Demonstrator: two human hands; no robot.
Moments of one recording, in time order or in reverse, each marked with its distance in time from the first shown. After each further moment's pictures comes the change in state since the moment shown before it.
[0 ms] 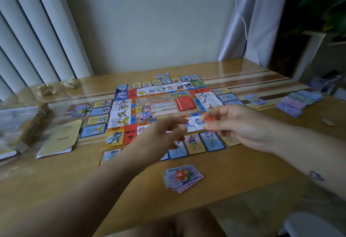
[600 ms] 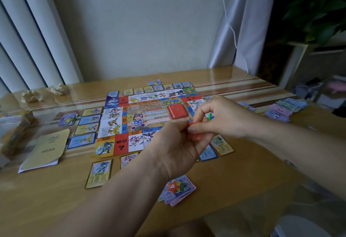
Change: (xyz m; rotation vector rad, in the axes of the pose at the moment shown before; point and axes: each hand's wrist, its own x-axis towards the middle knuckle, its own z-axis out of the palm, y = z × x) left_hand 0.015 0.045 0.039 -1.256 -0.124 -0.351; right_hand 0.020 -0.027 -0.007 -0.632 0.073 -0.247
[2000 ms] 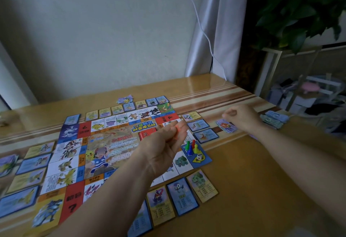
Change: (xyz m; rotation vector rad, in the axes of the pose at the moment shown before) left_hand 0.123 0.036 0.019 0.061 0.053 0.047; right_hand 0.085 0.212 -0.089 -0.304 0.459 0.469
